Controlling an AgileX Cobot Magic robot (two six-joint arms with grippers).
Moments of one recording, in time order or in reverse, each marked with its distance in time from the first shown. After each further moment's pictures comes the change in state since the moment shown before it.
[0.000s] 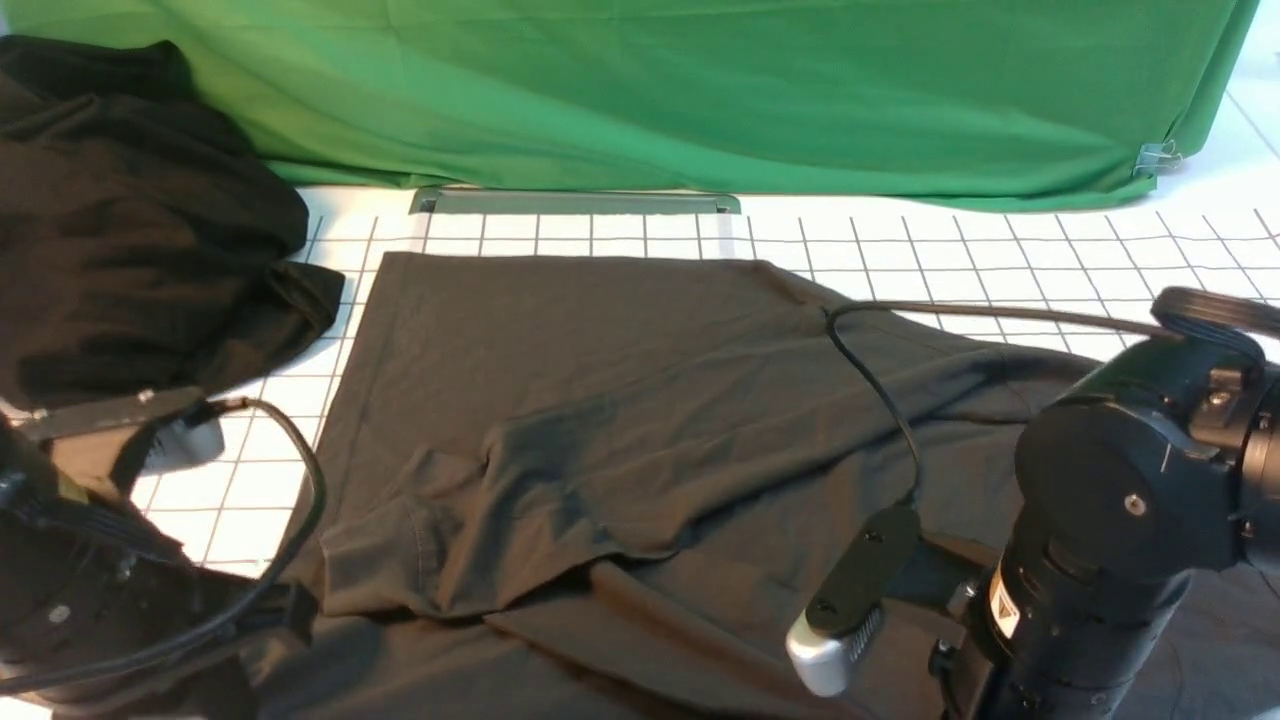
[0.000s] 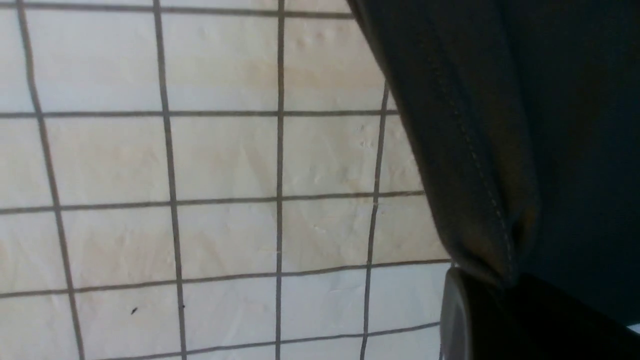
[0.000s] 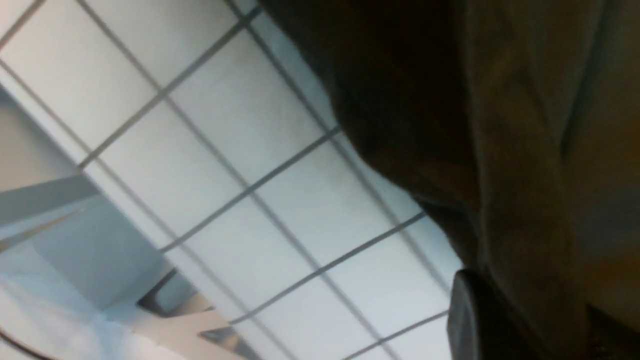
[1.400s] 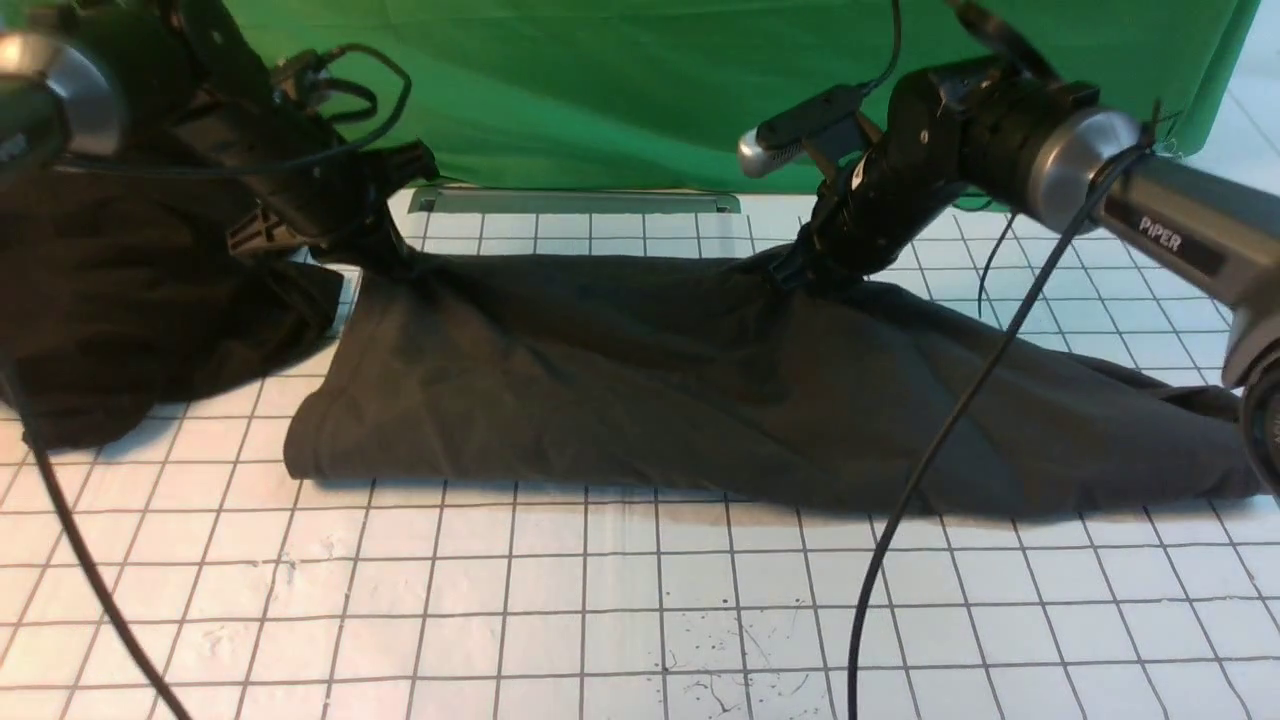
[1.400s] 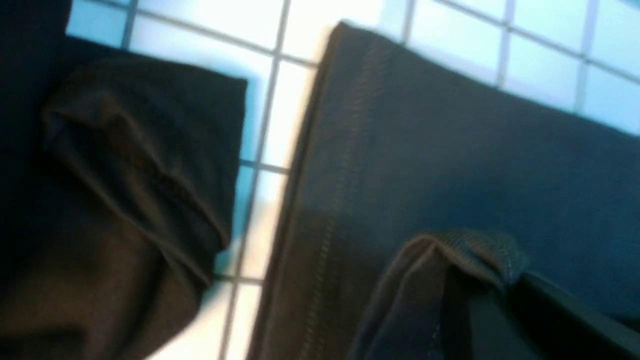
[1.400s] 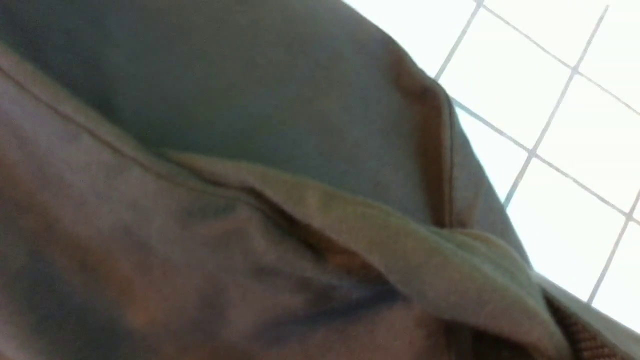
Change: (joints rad) right arm -0.379 0.785 -1.045 -0.082 -0.344 0.021; left arm 0.204 1.041 -1.038 -0.148 -0.293 0.068
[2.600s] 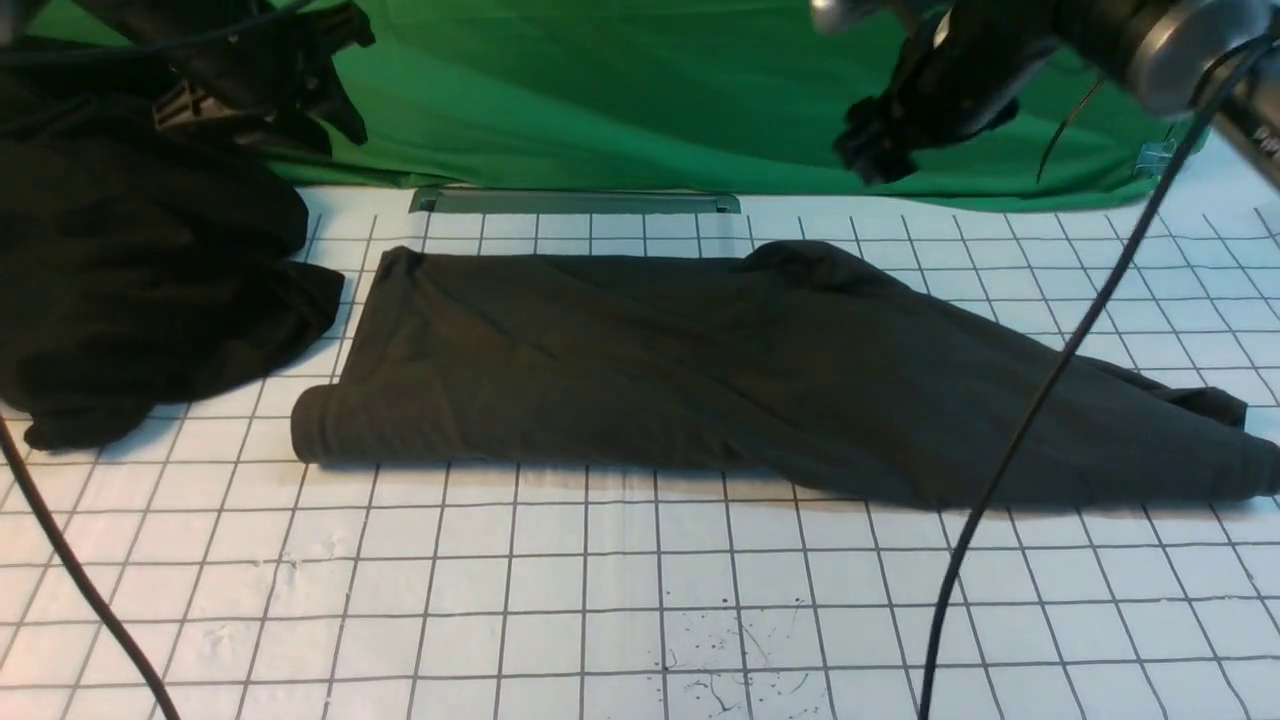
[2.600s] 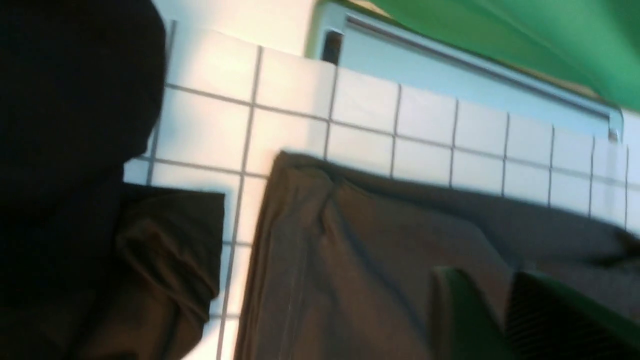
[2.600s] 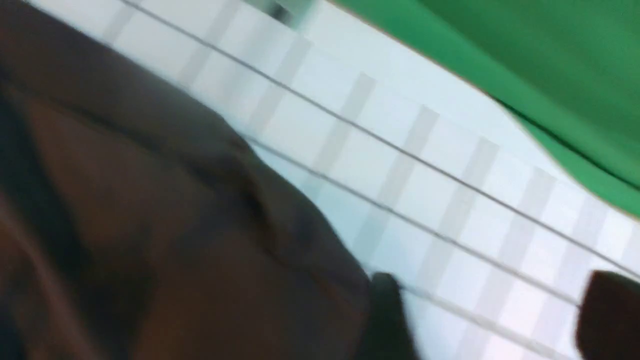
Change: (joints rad) right arm -0.049 -0.100 -0.282 -0.147 0.358 0.050; left arm 0.073 -0.016 -0.318 -0.033 0.256 0.060
